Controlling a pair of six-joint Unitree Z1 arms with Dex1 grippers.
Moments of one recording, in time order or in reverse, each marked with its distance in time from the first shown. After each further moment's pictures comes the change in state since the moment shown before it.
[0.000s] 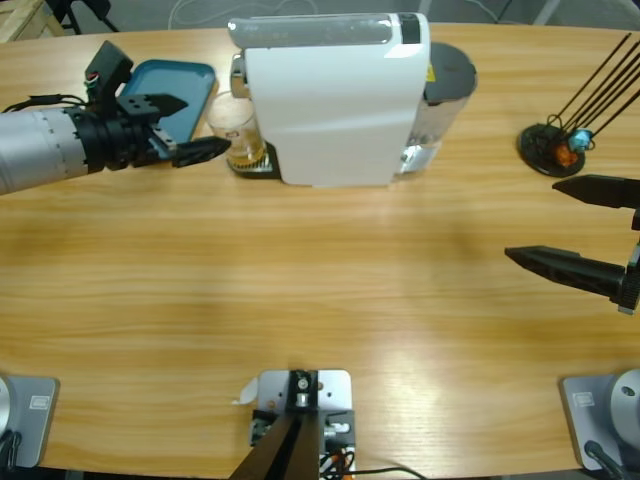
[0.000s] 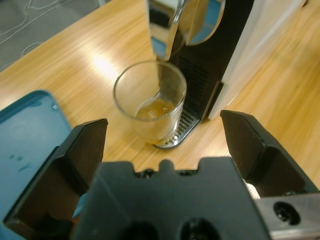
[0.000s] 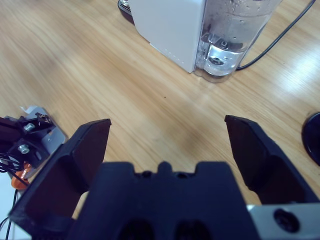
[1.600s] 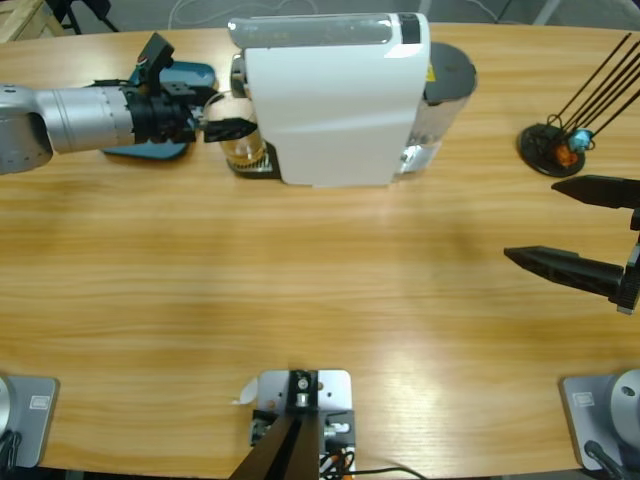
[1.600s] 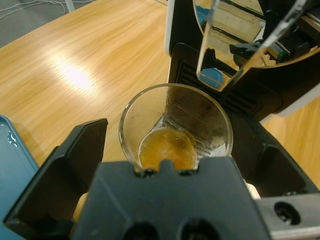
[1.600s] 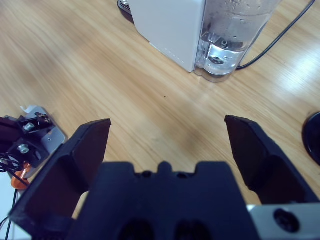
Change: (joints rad) arm 0 0.147 0.285 -0.138 -0.140 -0.275 -0.001; arm 1 0.000 0.003 0.000 0.000 0.000 0.000
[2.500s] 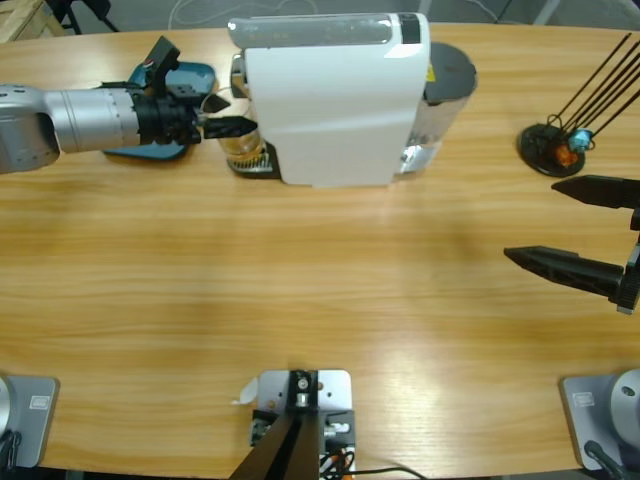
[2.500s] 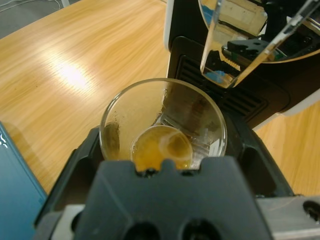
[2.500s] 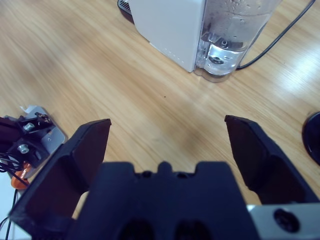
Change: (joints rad) arm 0 0.002 0.023 -0.010 0.000 -0.023 -0.004; arm 1 0.000 0.000 0.000 0.000 0.000 0.000
